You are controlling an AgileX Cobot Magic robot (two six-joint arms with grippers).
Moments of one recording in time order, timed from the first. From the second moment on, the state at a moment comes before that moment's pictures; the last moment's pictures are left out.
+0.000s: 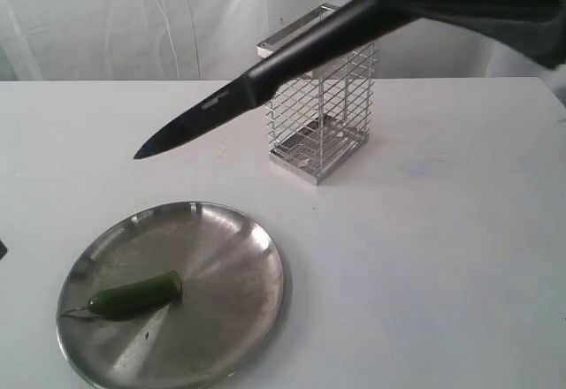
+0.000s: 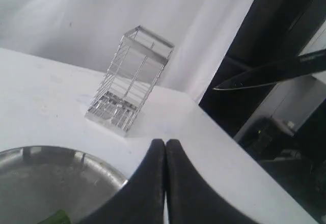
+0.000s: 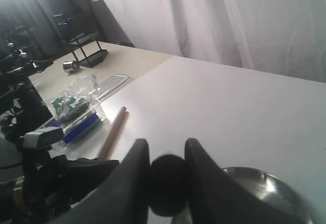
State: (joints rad) left arm -0.31 0.25 -0.04 0.91 -0.27 -1.43; right arm 0.39 0.81 -0.92 1.17 0.71 -0.80
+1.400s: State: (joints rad) left arm -0.43 1.41 -0.55 0.37 -0.54 -0.43; right arm 0.60 1.25 -0.78 1.34 0.38 -1.29
